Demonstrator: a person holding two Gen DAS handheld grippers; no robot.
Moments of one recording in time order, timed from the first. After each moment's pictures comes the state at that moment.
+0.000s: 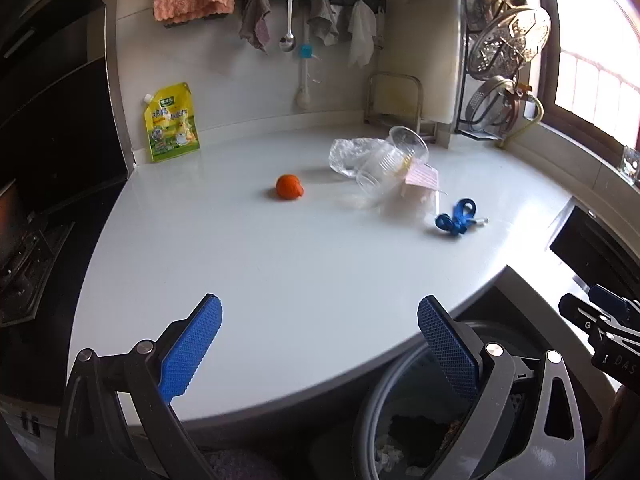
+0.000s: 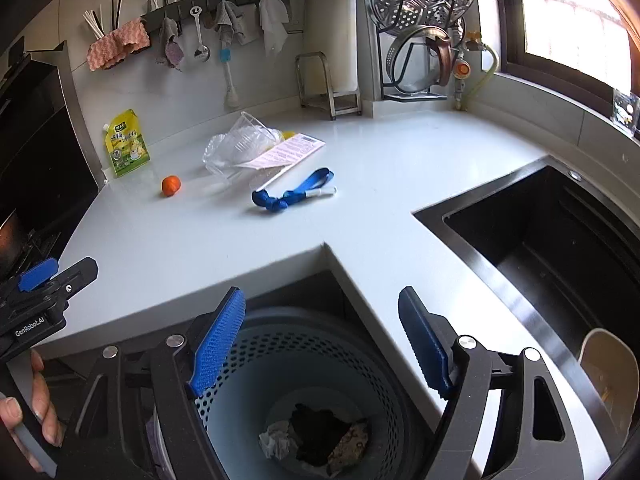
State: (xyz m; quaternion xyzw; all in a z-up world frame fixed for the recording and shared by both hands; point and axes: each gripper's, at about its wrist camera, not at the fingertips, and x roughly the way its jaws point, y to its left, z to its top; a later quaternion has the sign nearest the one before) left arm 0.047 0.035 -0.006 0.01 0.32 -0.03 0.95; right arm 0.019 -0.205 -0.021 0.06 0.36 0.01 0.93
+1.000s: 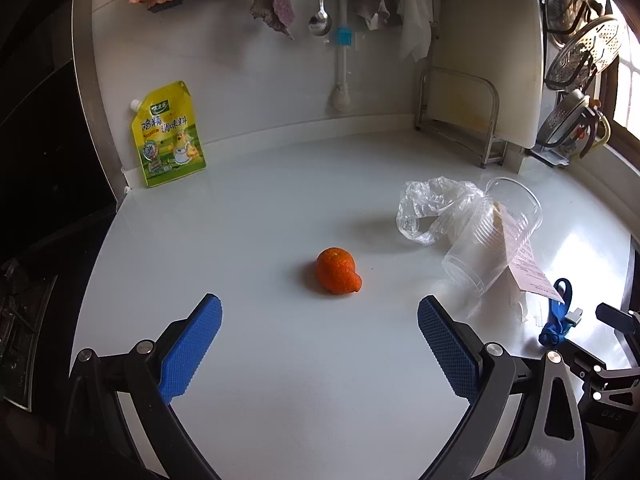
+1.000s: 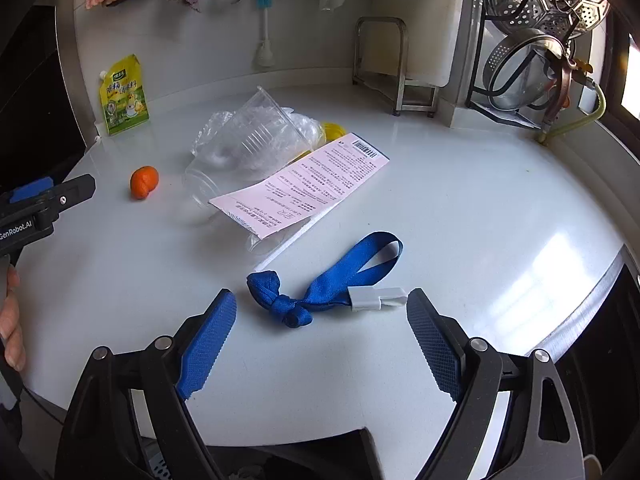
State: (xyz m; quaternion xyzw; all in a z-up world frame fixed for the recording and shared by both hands) left arm 0.210 0.055 -0.009 0.02 0.35 0.02 0.94; right arm 0.190 -0.174 -0.048 -0.03 0.42 0.07 0.91
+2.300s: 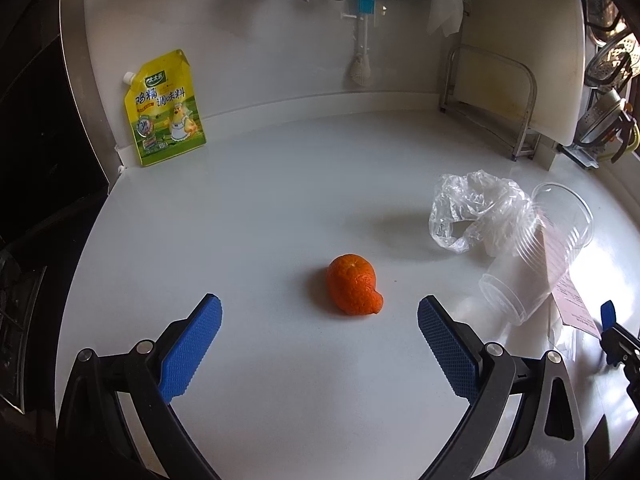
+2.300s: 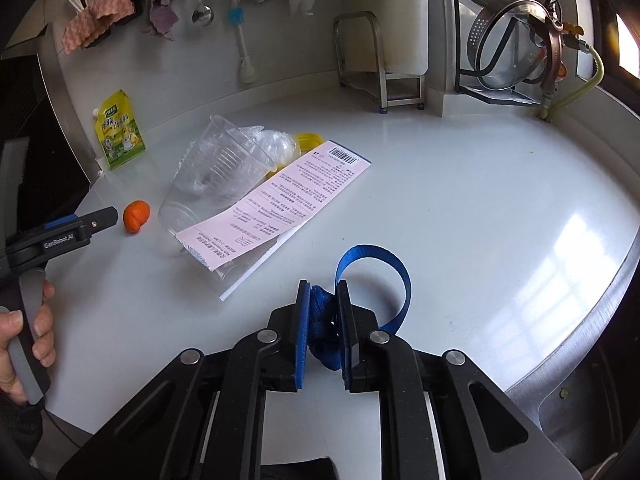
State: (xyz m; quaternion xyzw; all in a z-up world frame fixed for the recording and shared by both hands) left arm 0.260 0.058 -0.028 0.01 0.40 0.05 0.92; right arm 0.208 -0.215 -0.046 0.05 0.41 0.09 0.91
